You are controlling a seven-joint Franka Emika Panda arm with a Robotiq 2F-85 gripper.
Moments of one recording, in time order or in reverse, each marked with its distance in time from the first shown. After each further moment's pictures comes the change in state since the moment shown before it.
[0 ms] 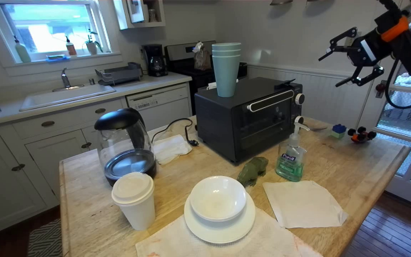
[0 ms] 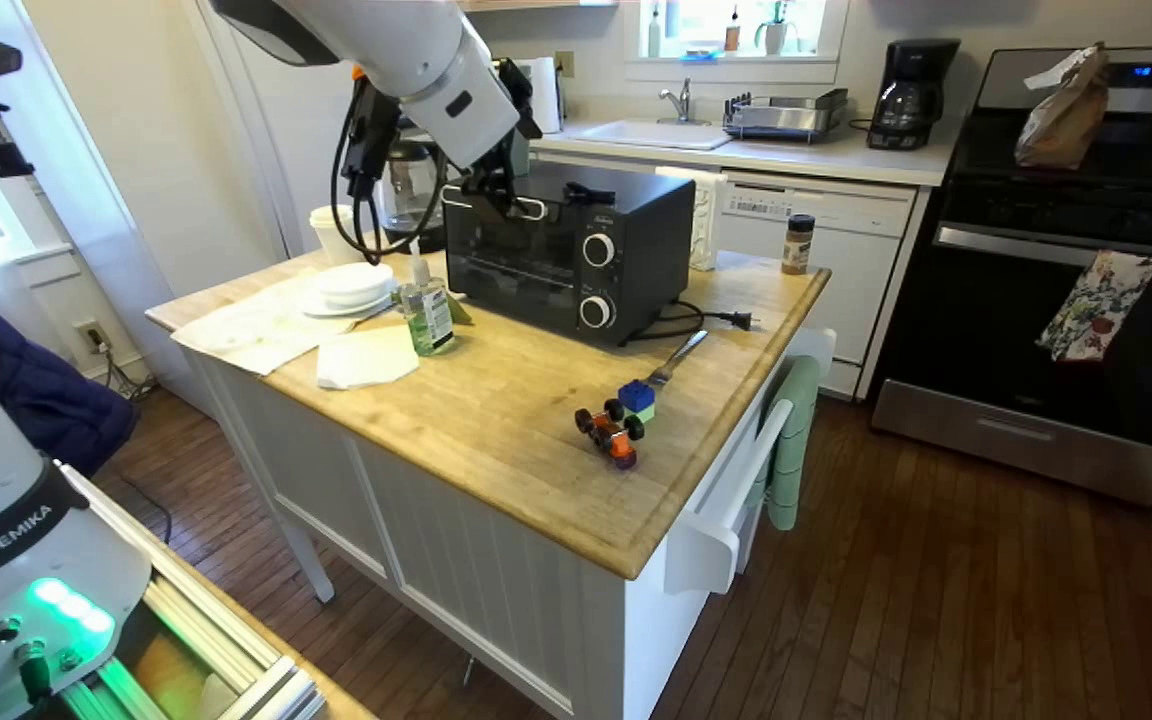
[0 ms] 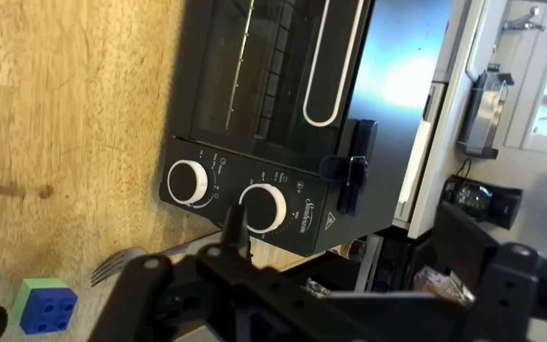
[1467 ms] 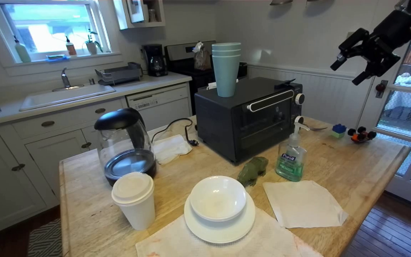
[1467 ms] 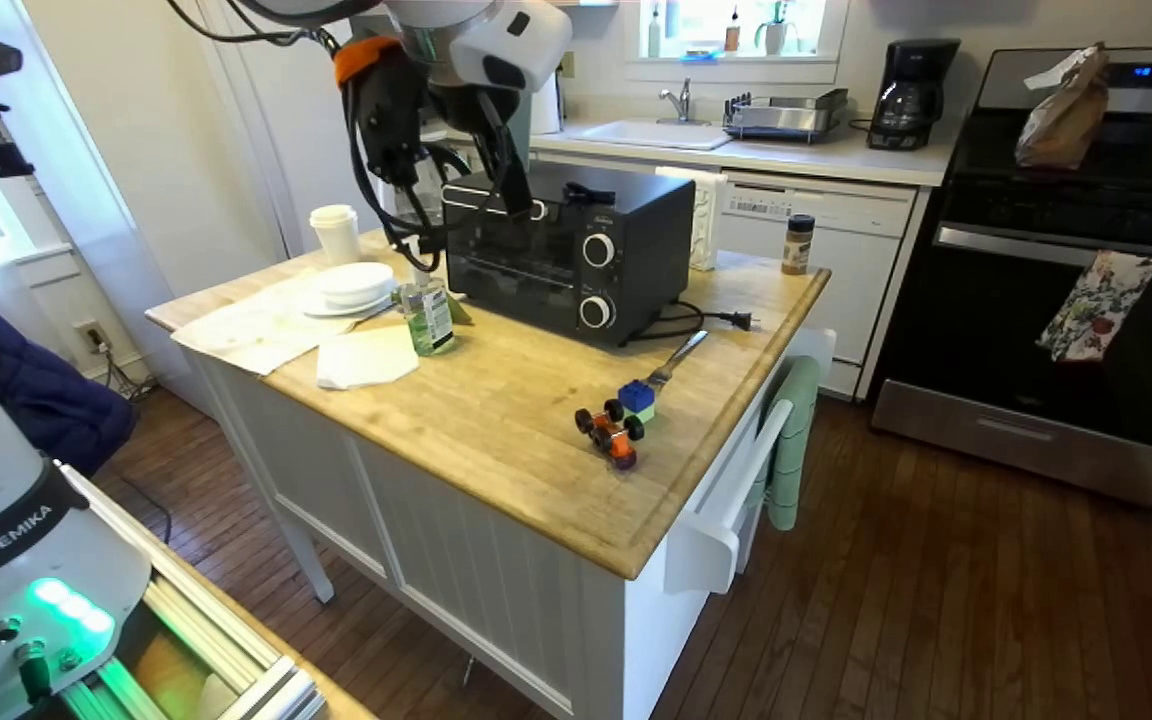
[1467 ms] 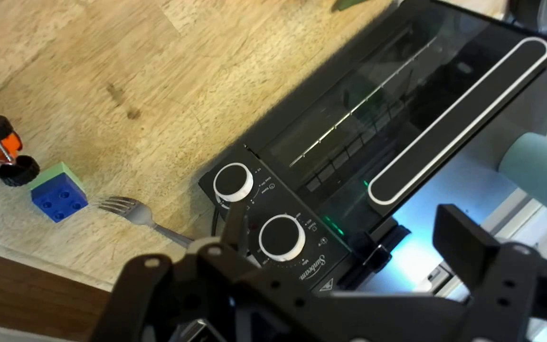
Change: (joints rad) arm -0.147 -0.035 -0.004 0.022 -0.790 -0.322 0.023
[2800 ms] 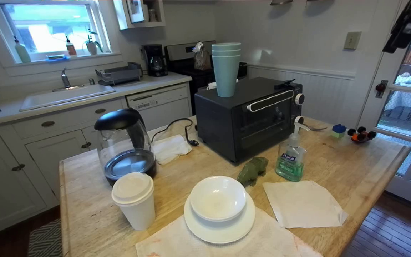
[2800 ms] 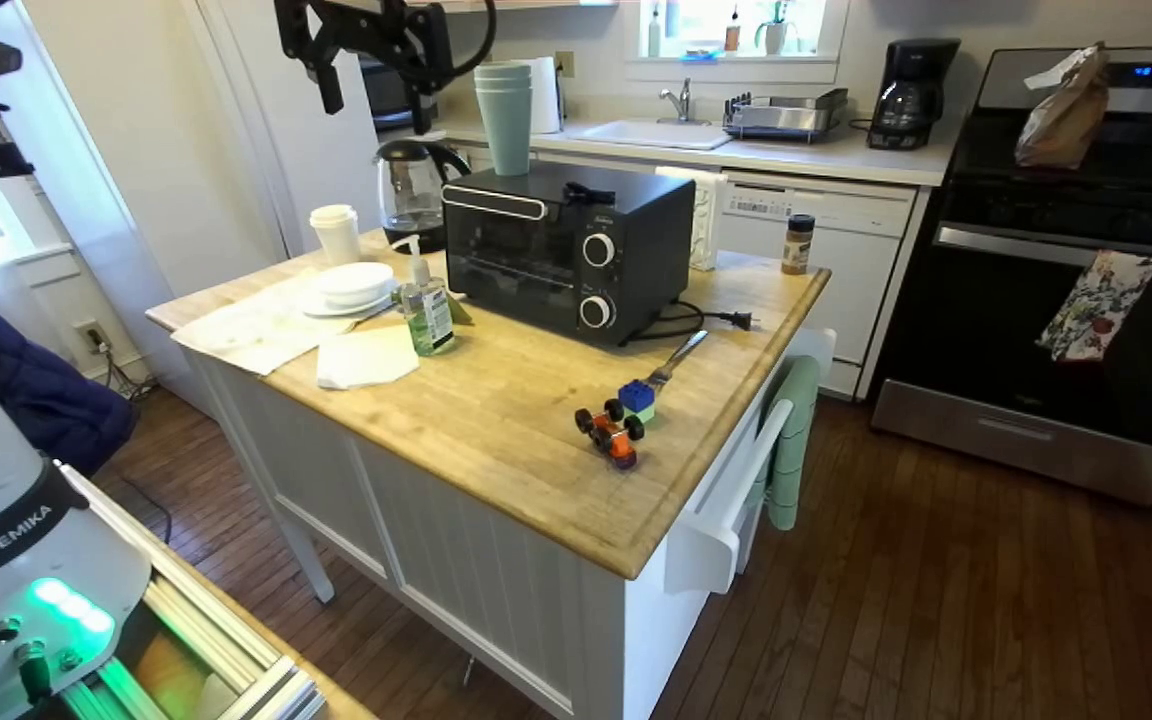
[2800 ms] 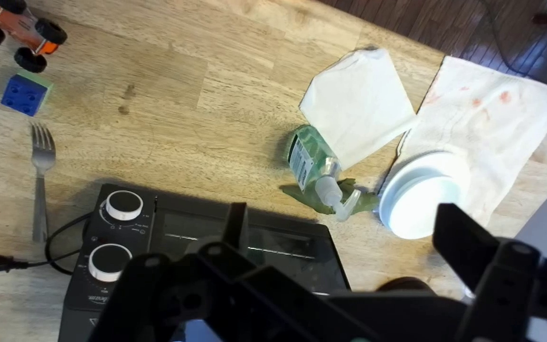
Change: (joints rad) arm 0.091 -0.263 0.022 0.114 -0.562 -0.597 -0.332
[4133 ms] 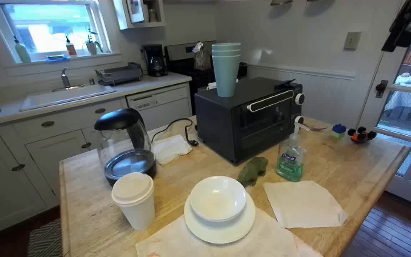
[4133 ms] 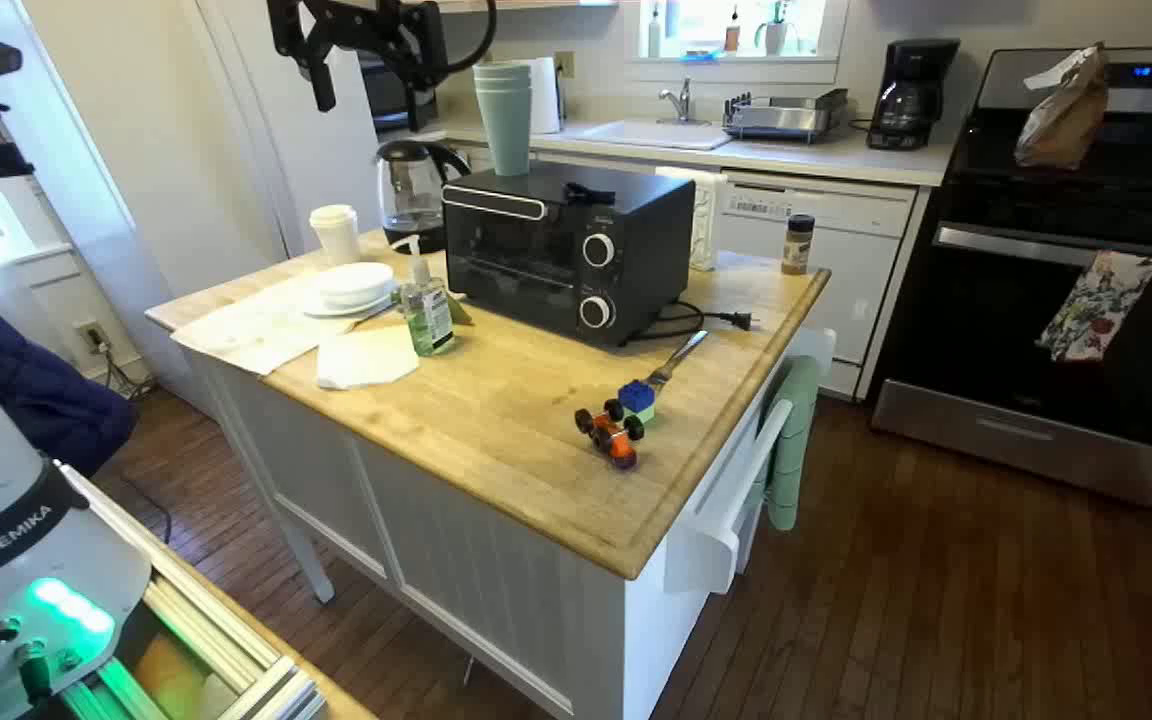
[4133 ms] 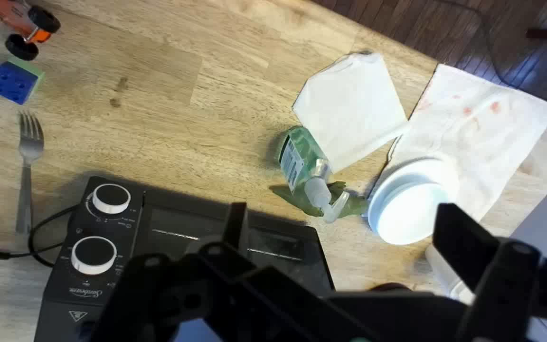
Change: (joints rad) arm 0.033 -0.011 -0.010 0.004 -0.013 -0.017 -0.022
